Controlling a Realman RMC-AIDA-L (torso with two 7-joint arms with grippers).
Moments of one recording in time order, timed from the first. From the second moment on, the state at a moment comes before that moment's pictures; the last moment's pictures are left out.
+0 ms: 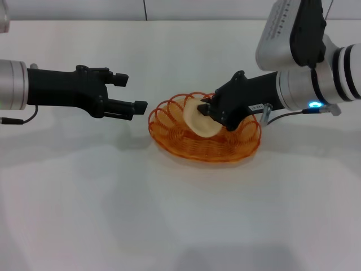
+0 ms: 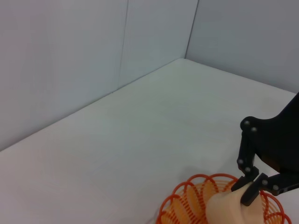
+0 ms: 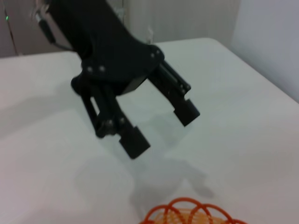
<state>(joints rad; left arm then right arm) -0.58 -2.04 0.82 0.91 2.10 1.54 -1.67 0.57 2.02 -1.66 -1.24 -2.04 -1.02 2.07</state>
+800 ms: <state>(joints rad) -0.54 -2.04 0.82 0.91 2.09 1.54 -1.63 0.45 2.02 -1.65 -1.35 -1.99 -1.07 2.03</state>
